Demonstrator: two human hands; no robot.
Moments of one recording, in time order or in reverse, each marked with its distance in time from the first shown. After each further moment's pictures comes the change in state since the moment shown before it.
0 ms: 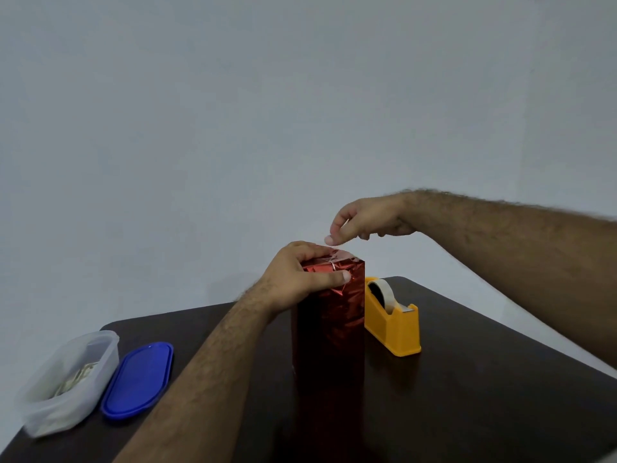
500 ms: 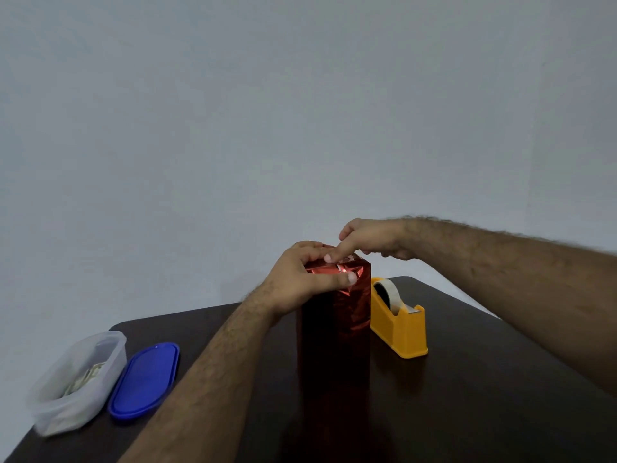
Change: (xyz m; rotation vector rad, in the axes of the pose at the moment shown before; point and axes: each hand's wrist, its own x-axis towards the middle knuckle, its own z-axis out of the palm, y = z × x) left_hand 0.001 -0.001 0.002 -0.025 -0.008 0.026; right_hand -0.009 0.007 0.035 0.204 0.009 0.022
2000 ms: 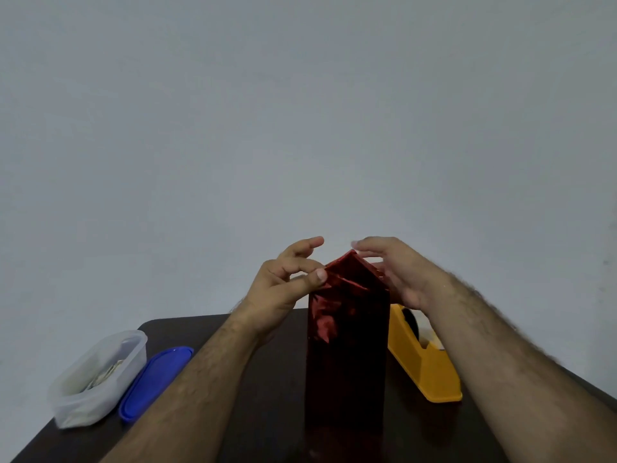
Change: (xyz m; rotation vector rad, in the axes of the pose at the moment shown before) left_hand -0.004 -0.017 -0.019 -0.221 0.226 0.117; right_hand 0.027 0.033 0.024 0.804 -0.044 -0.011
